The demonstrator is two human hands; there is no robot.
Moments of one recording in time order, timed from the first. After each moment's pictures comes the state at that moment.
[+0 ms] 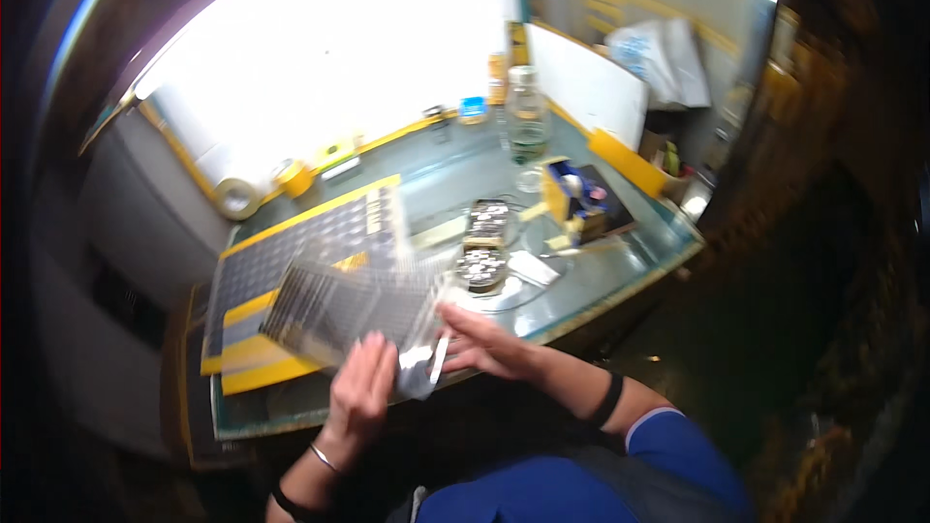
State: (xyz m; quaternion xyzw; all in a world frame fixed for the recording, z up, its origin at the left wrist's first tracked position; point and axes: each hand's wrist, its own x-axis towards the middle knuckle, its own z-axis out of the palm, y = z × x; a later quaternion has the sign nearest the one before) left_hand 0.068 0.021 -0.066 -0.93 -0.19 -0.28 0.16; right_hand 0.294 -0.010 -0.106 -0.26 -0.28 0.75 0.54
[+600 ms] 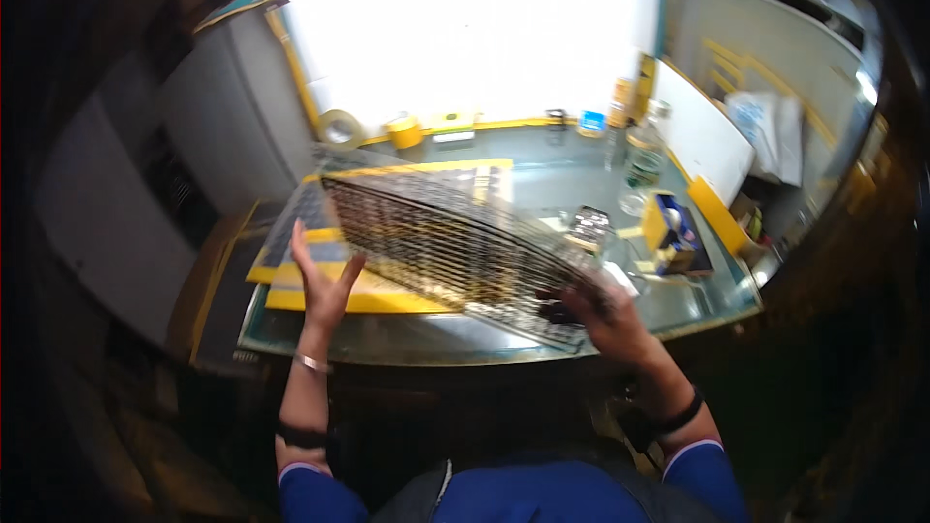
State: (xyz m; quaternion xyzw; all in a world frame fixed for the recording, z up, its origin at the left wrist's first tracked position) left_hand -0.034 0.098 -0.060 -0.68 -0.45 -0.57 -0.08; right_hand 0.338 -0.031 -0.050 -0.38 -0.74 0.19 0.52
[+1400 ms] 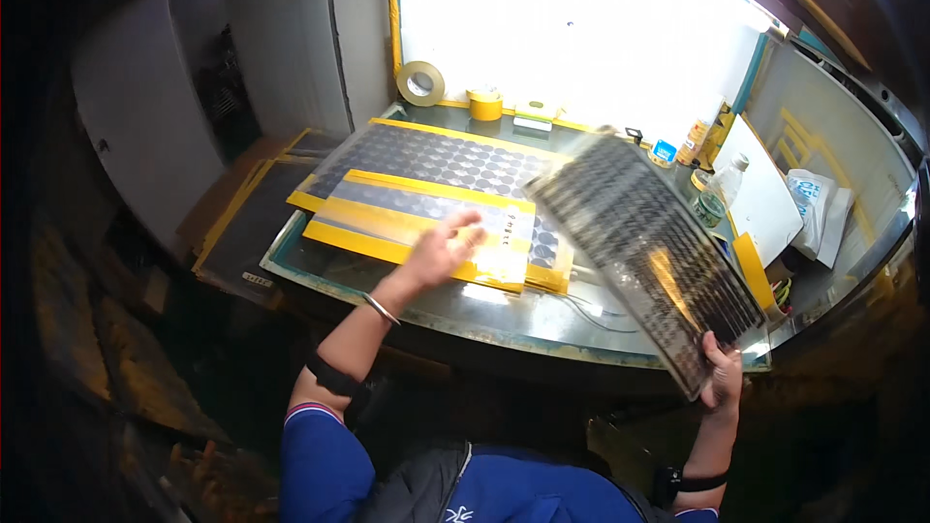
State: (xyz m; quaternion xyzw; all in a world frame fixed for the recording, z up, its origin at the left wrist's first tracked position) left_hand 0.000 0.103 -0.092 -0.74 -0.42 -0.43 -0.31; right_hand 0.434 -0.082 -0.089 -0.43 -0.34 0.45 0.71
